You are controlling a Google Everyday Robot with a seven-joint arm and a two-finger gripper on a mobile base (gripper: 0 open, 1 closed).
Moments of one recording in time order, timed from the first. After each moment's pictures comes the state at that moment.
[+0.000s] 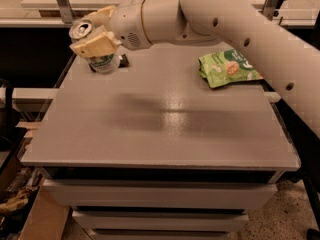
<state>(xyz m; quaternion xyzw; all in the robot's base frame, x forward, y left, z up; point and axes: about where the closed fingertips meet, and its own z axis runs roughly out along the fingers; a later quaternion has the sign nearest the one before) 0.576 0.153 1.012 -0.58 0.53 0.29 0.54</state>
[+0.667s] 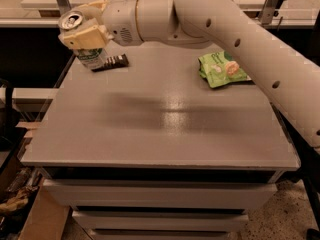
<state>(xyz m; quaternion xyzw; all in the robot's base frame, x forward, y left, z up) 0.582 0.173 1.031 -0.55 0.50 0.34 0.57</state>
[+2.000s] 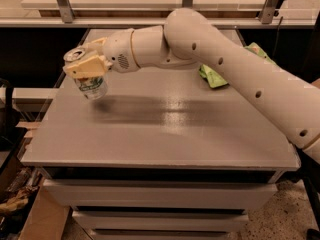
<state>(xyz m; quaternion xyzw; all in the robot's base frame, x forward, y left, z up) 0.579 0.187 0.950 -0.52 0.58 0.40 0.48</state>
